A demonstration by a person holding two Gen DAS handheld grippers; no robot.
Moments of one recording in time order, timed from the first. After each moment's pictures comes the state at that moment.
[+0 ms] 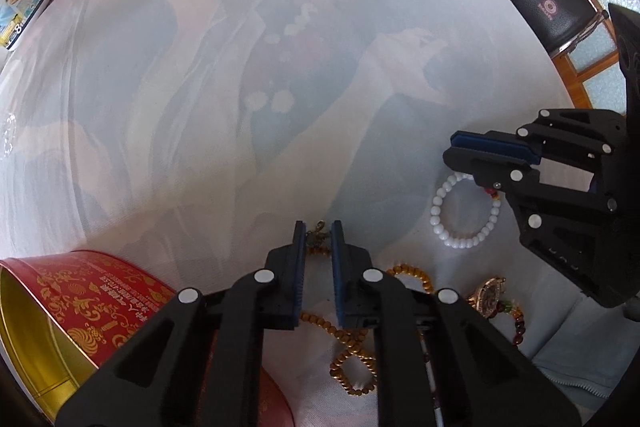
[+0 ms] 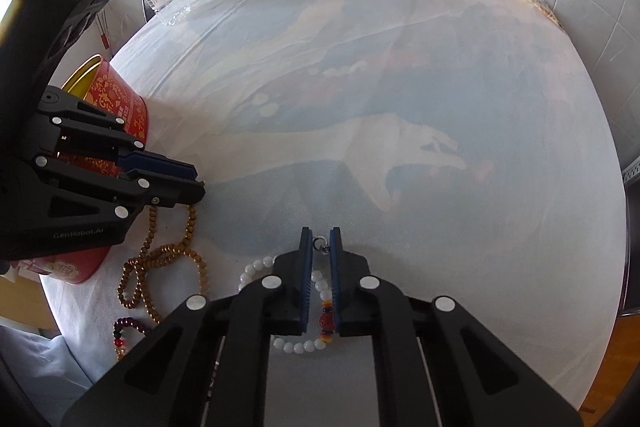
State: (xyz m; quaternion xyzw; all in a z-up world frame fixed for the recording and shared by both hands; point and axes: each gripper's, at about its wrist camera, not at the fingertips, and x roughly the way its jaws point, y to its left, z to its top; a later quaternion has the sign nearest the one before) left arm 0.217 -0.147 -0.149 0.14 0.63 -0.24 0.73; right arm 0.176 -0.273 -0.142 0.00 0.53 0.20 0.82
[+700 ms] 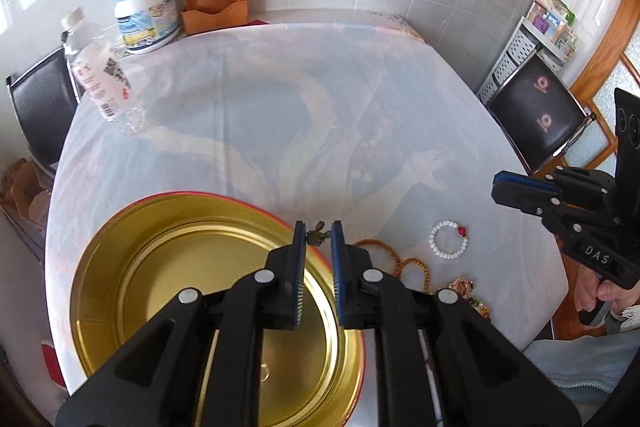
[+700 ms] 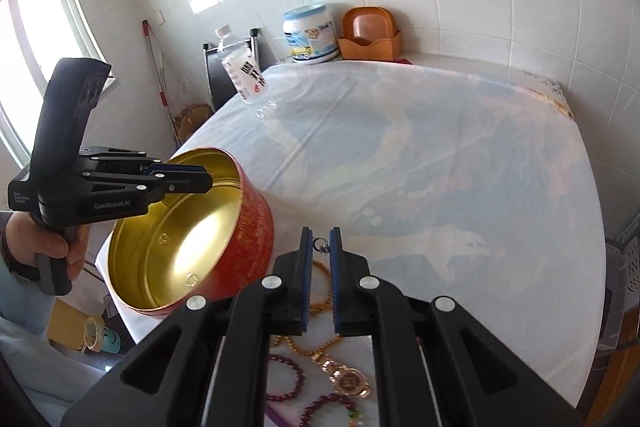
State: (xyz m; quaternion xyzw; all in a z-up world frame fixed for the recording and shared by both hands) left arm 0.162 -0.017 -0.019 0.04 0.49 -0.17 0.85; right arm 0.128 -0.236 -0.010 0.04 0.41 0.27 0.87
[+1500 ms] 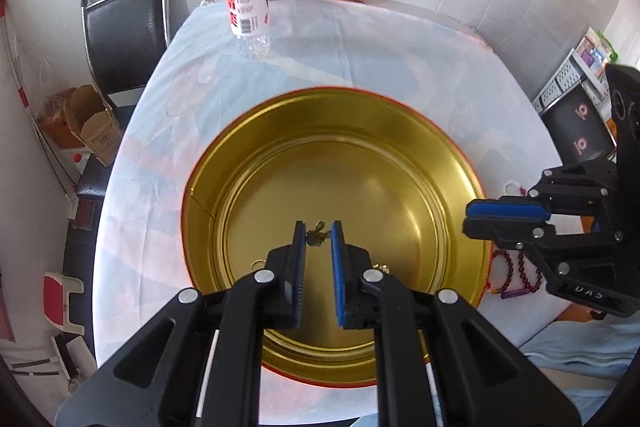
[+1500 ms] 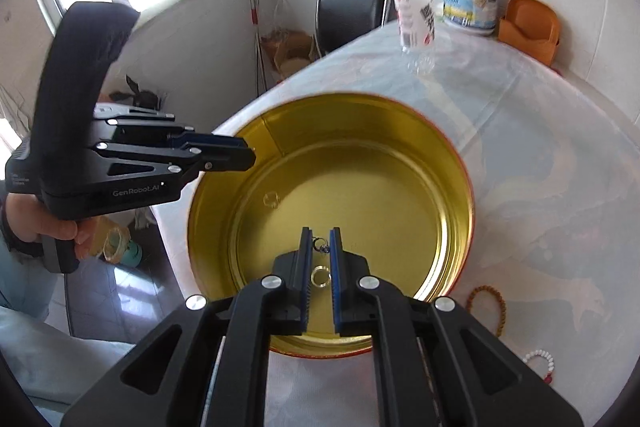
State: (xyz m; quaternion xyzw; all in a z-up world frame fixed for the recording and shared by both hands) left arm 0.099 0.117 -0.045 0.00 0.52 -0.08 0.85; right arm 0.105 -0.047 -0.029 -0.08 0.47 0.41 0.78
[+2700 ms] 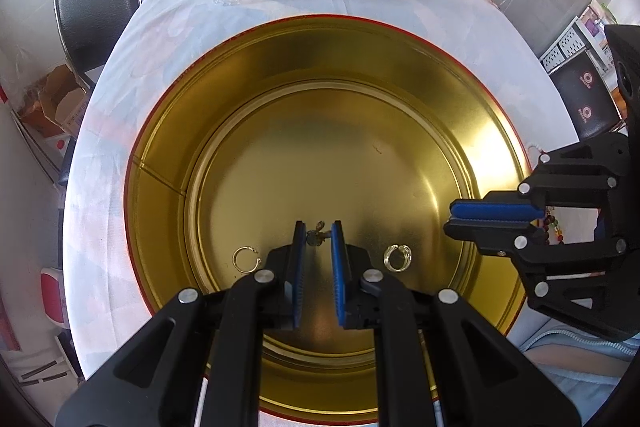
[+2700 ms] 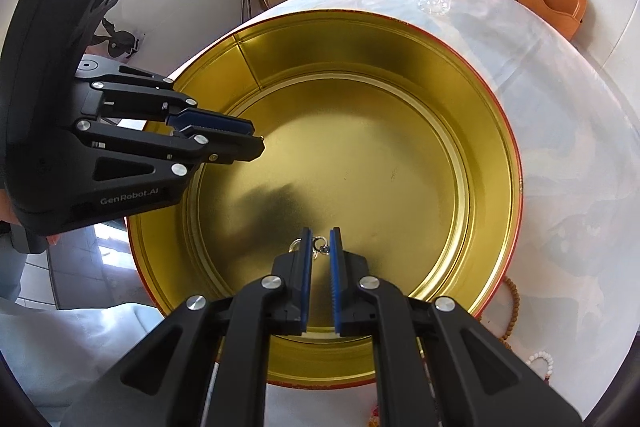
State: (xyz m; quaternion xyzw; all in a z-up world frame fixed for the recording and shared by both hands) left arm 0.118 0.114 -0.093 0.01 0.57 -0.10 0.82; right arm 0.103 -0.016 -0.072 -0.16 0.52 0.38 0.75
